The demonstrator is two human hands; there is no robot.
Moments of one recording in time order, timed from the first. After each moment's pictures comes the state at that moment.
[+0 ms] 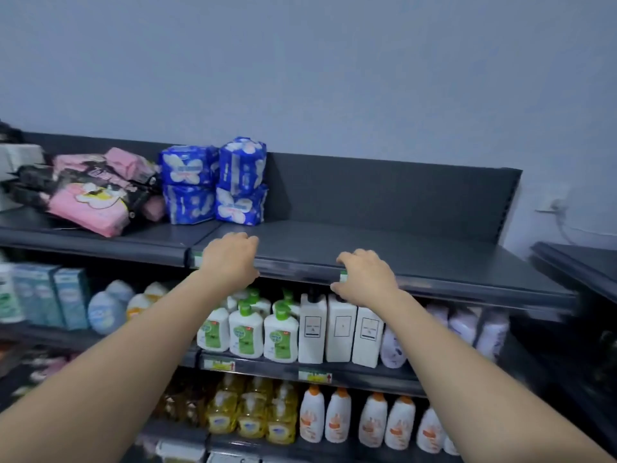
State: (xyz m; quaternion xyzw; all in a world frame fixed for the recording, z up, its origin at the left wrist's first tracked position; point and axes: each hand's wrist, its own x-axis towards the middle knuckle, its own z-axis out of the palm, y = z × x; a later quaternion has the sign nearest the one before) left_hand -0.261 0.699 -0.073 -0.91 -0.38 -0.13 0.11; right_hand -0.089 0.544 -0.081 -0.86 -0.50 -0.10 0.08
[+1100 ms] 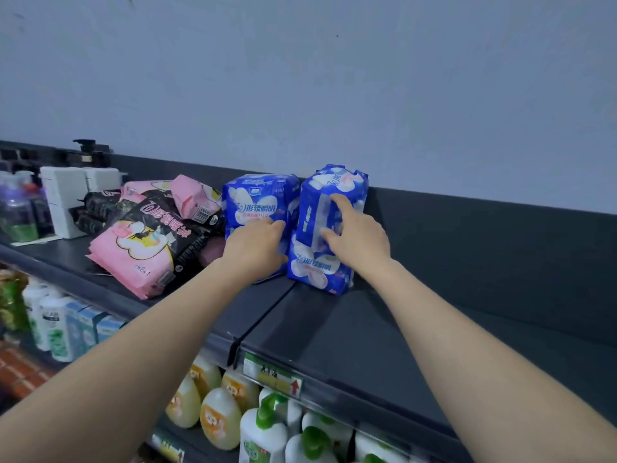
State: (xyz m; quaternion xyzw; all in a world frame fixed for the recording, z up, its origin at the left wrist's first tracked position) left_hand -0.216 0.993 -0.037 -0.85 -0.46 -0.22 0.12; right_hand -0.048 0.926 -0.019 -0.73 -0.60 -0.13 0.30
